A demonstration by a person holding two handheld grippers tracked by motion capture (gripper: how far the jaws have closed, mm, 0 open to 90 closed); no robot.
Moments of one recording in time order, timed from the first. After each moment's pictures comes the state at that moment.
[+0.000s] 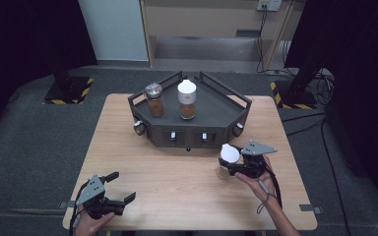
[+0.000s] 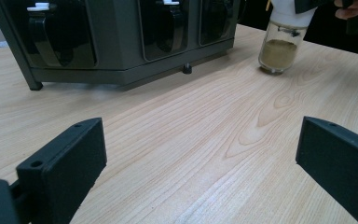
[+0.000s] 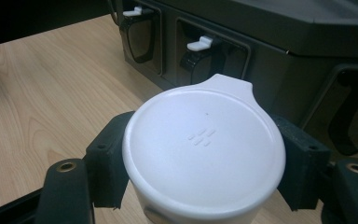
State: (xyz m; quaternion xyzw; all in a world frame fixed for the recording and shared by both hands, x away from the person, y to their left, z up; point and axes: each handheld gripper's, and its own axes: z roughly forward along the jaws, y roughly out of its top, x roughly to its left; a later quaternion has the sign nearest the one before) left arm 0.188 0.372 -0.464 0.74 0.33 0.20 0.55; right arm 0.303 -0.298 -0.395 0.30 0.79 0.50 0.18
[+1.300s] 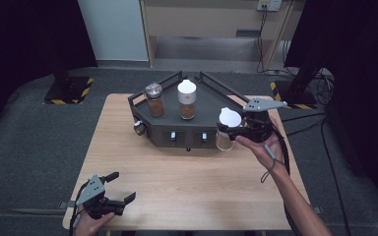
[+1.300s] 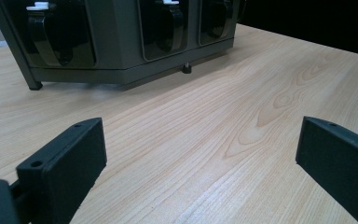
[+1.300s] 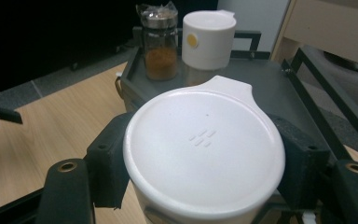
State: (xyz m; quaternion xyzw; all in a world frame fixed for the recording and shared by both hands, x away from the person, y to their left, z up) left arm 0.189 0.372 -0.464 0.74 0.33 0.20 0.56; right arm 0.331 -0.273 -0.249 0.31 0.79 0.50 0.19
